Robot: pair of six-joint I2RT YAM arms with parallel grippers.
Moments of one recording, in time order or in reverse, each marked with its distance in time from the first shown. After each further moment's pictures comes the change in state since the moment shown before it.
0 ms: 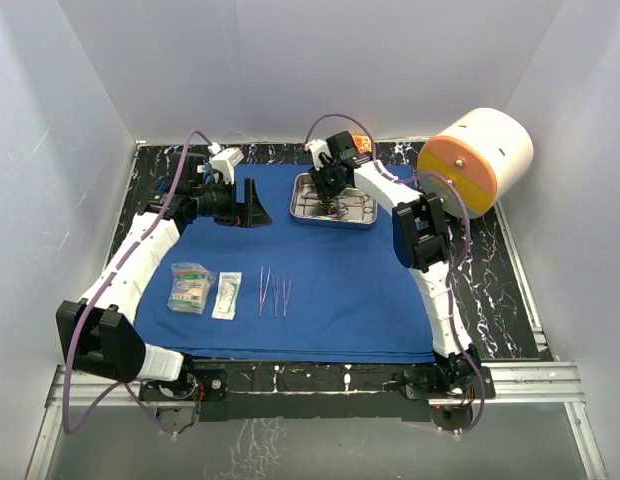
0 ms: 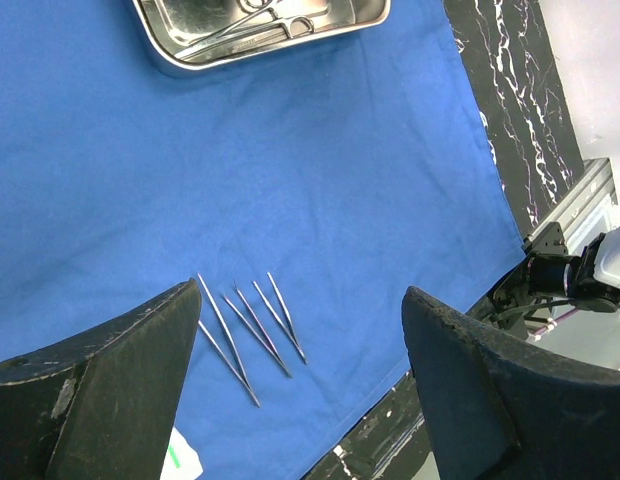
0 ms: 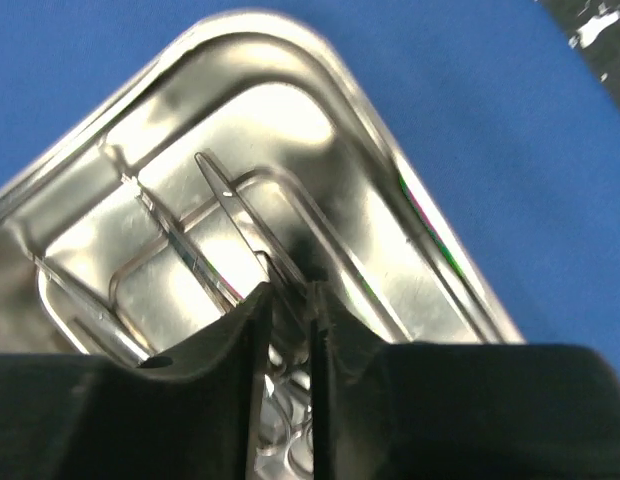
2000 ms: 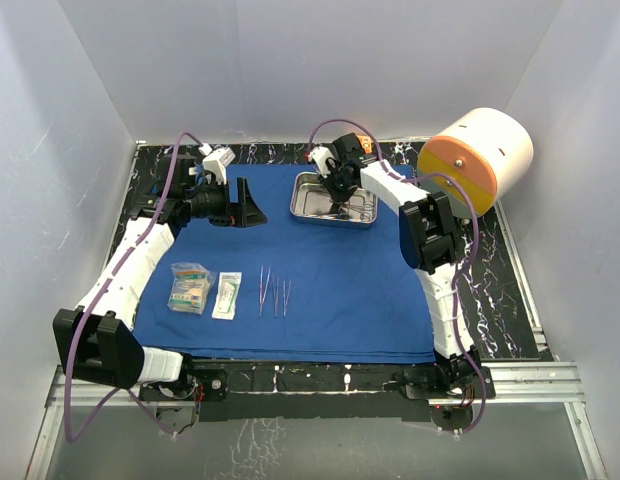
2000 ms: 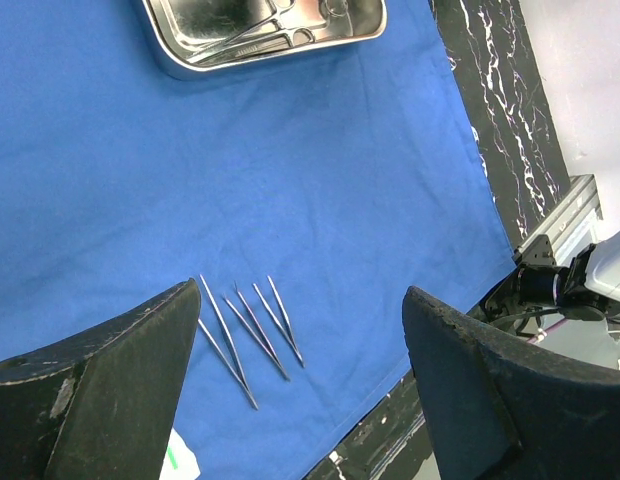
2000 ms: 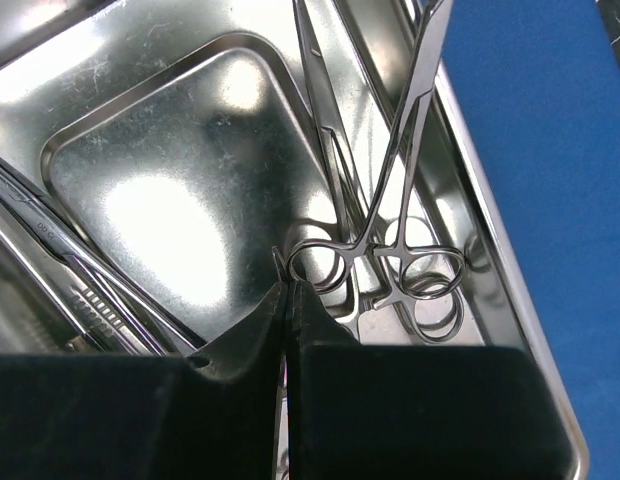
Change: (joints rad) left arm 0.040 -0.036 -0.037 0.031 0.028 -0.022; right arm -0.020 -0.091 -0.124 -0.074 0.058 -0.246
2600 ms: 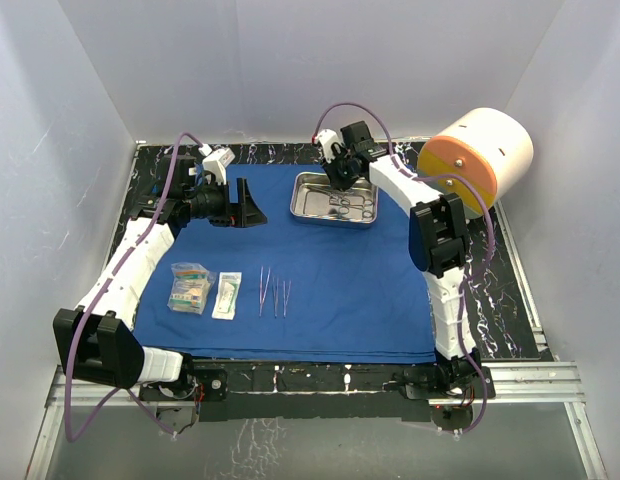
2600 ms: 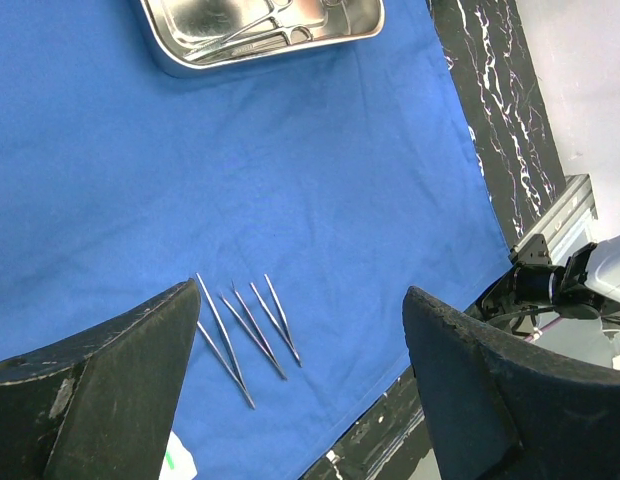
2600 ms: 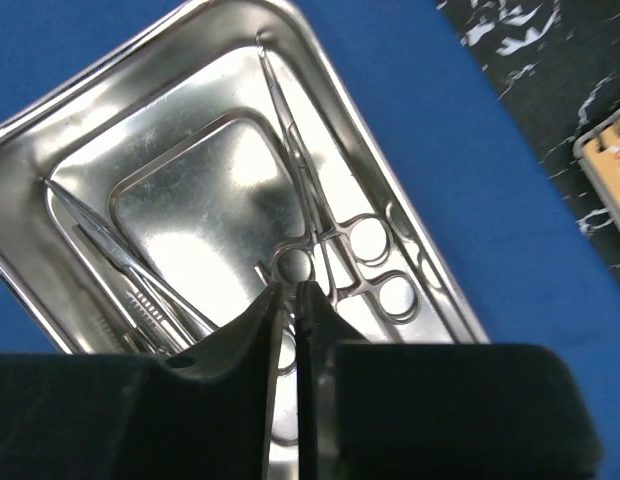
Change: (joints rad) left arm 0.003 -0.002 -0.005 0.003 0.008 -0.007; right arm -0.019 -0.092 -0.026 0.051 -0.060 0.101
